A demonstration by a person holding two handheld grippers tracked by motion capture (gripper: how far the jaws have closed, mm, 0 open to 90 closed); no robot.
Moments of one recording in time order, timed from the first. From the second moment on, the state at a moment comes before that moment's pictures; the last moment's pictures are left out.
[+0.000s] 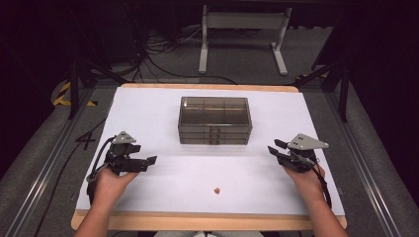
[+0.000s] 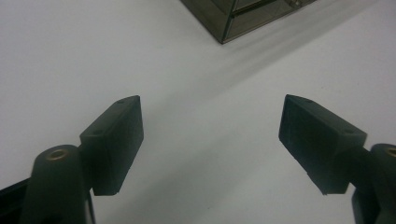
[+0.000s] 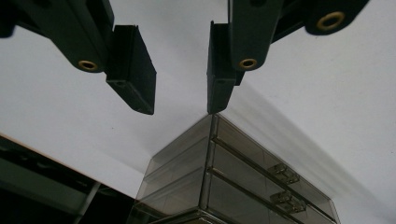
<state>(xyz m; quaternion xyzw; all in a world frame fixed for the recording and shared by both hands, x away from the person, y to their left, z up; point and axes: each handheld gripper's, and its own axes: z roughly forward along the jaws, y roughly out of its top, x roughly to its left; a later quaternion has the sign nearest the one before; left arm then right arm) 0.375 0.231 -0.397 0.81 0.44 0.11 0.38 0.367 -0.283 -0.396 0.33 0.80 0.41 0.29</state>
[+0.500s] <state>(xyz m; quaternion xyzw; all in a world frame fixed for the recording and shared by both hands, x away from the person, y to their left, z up) 0.374 0.234 -0.395 0.80 0.44 0.12 0.39 0.358 -0.268 -0.407 0.29 0.81 0.37 0.36</state>
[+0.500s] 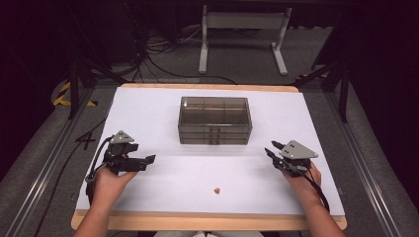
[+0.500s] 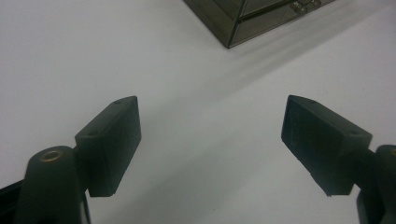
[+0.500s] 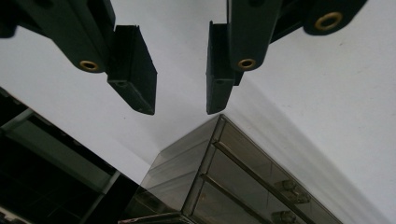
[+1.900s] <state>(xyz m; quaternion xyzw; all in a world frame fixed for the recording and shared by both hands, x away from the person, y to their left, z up) 0.374 0.235 -0.395 0.80 0.45 0.13 0.38 0.339 -0.211 -0.423 0.16 0.84 0.20 0.48</state>
